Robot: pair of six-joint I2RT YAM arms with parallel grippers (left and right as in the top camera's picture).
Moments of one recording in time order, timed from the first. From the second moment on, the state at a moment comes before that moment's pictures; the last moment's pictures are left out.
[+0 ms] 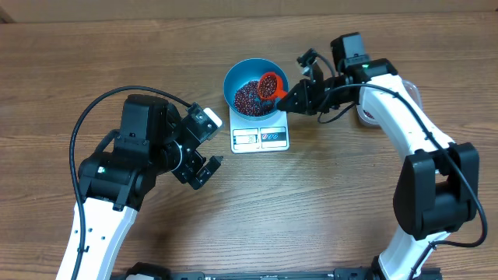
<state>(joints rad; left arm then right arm) -0.25 1.15 1.18 -0.99 0.29 0.50 0.22 1.93 1.52 -0.82 -0.84 0.11</state>
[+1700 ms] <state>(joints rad) -0.25 1.15 1.18 -0.99 0.29 0.50 0.40 1.90 1.74 -1.02 -0.21 0.02</state>
